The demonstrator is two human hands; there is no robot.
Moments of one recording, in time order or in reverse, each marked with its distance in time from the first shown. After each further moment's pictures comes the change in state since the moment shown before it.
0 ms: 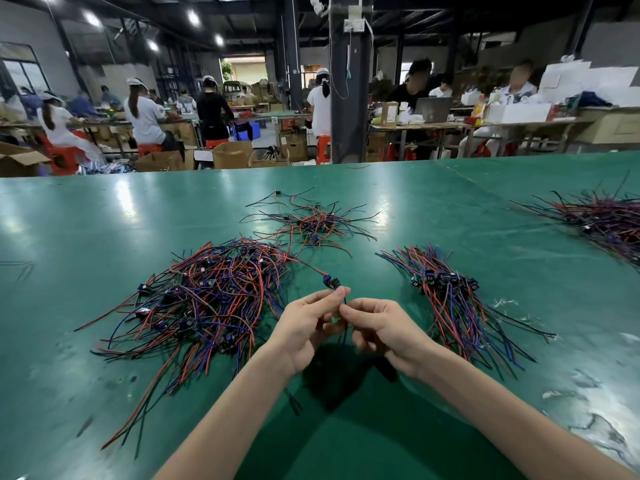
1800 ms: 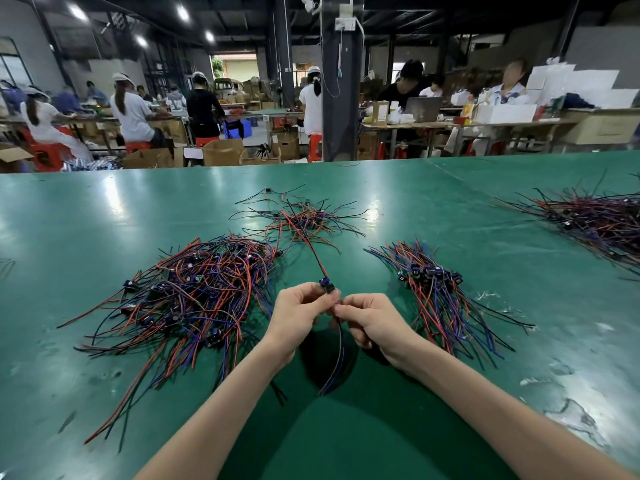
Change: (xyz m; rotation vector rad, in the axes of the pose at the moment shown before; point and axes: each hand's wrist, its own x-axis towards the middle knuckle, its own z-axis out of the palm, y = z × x) left_hand 0.007 -0.012 -0.001 0.448 0.032 0.331; right_hand 0.005 0.009 -0.010 -0.130 0.071 -0.019
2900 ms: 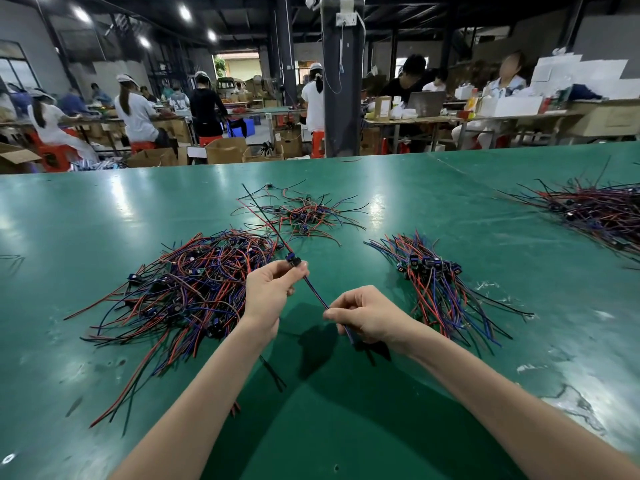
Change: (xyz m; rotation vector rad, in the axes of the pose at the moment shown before) left_hand 0.011 0.008 -0.021 -0.134 0.269 0.038; right_hand -0.005 -0.007 -0.003 -0.298 -0.124 0.037
